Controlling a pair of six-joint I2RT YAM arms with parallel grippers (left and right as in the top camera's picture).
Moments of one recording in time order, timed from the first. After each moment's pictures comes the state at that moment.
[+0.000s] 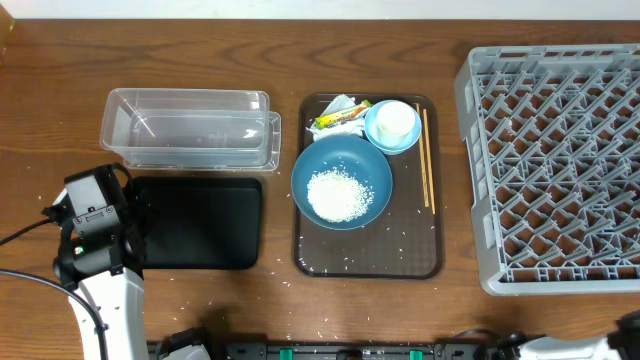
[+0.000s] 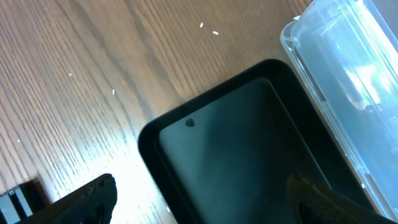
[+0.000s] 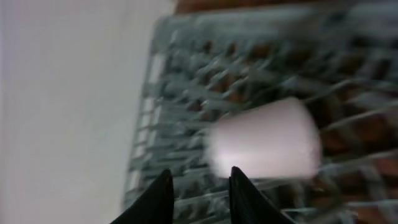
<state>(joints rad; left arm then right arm) 0.36 1.02 0.86 -0.92 -0.28 -0.65 -1.24 1.72 1.34 -0.43 -0.80 0.52</state>
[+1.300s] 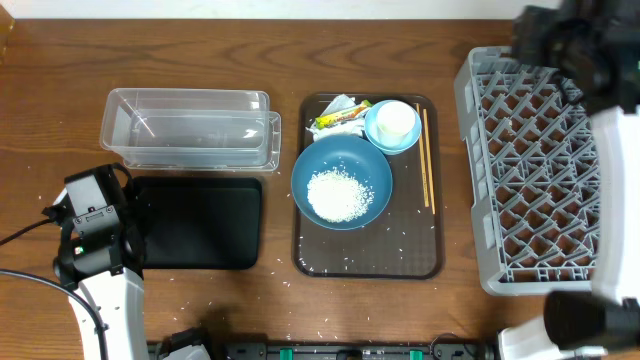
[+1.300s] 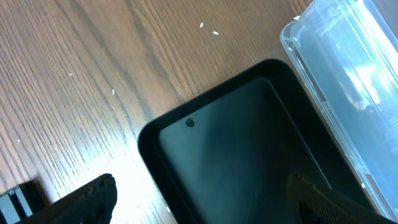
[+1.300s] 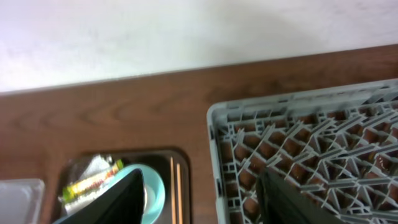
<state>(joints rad) 0.36 1.02 0.86 -0.92 -0.28 -0.65 0.01 1.72 2.02 -1.05 -0.02 0.14</state>
